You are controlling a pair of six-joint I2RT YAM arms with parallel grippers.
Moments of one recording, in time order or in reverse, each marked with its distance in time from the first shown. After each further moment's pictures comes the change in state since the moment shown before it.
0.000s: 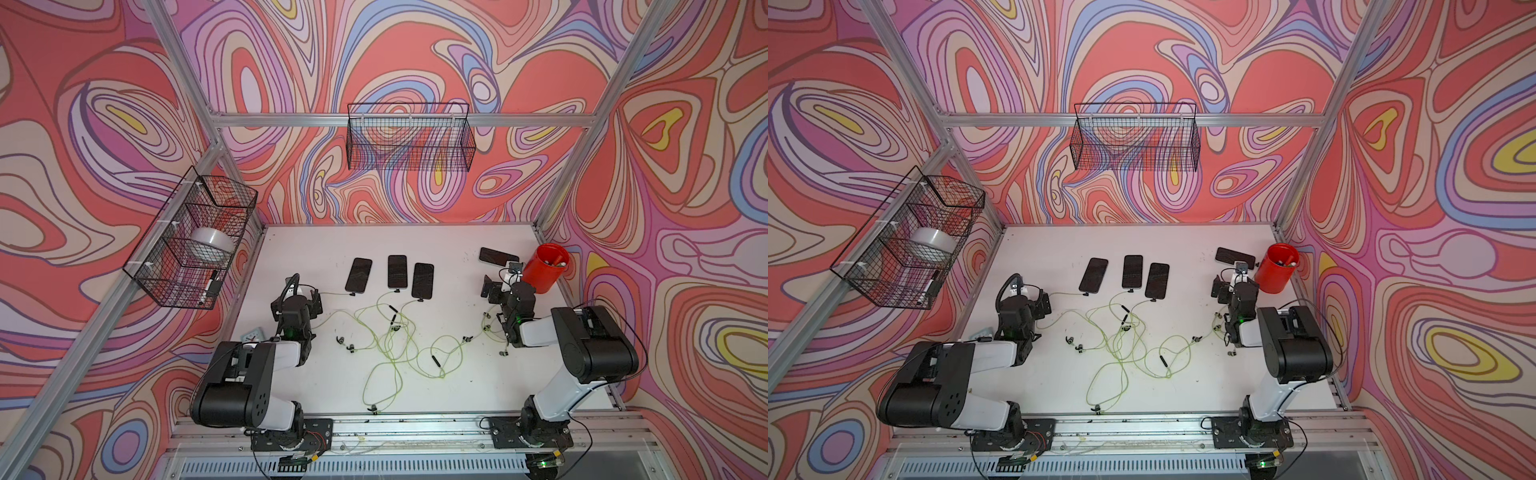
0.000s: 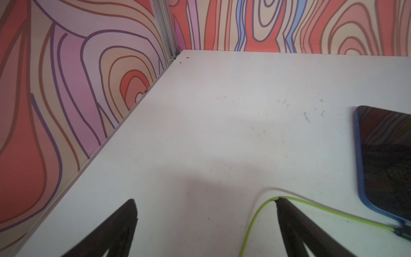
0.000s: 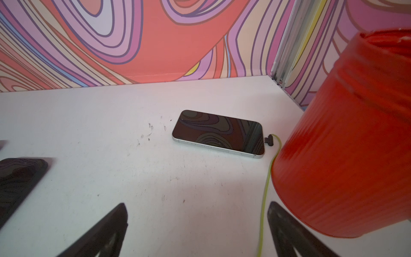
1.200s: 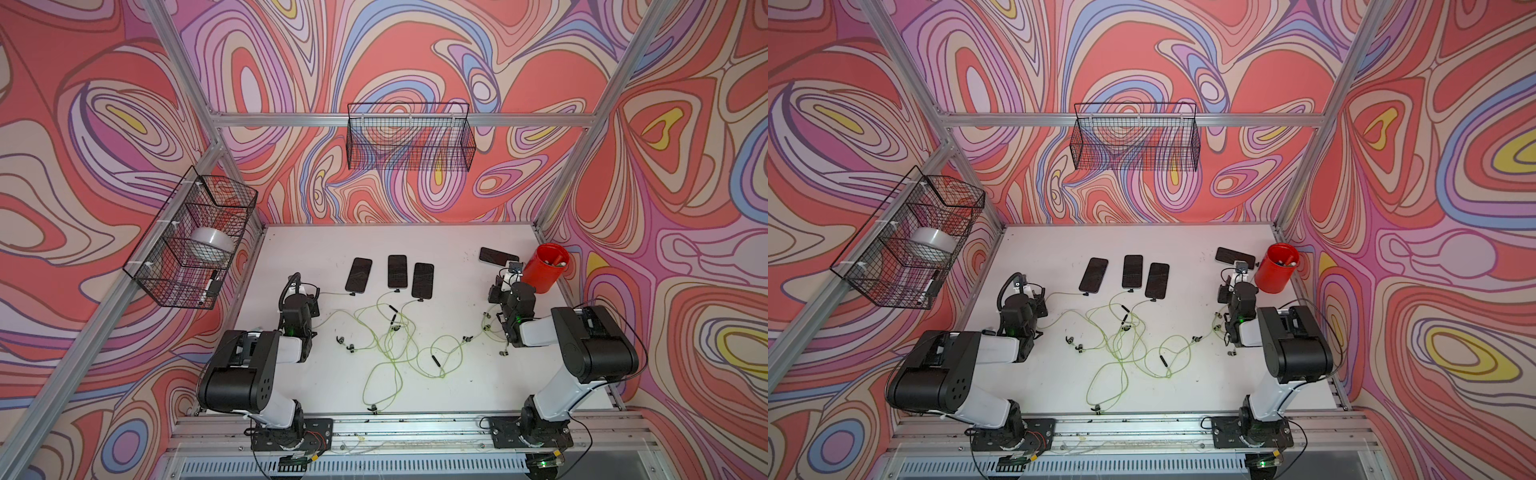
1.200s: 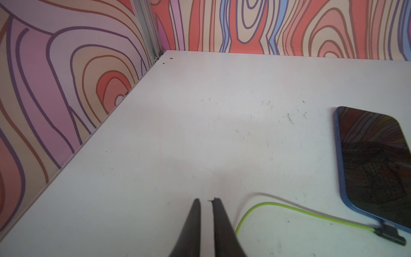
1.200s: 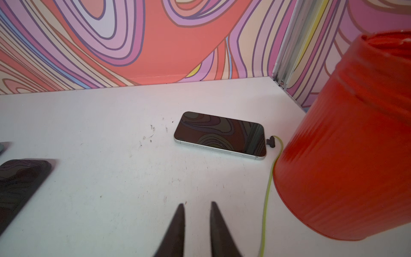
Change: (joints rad) left arm 0.012 0.067 0.019 0.053 0.064 -0.008; right arm 0.000 0.000 0.001 0.006 -0.008 0.011
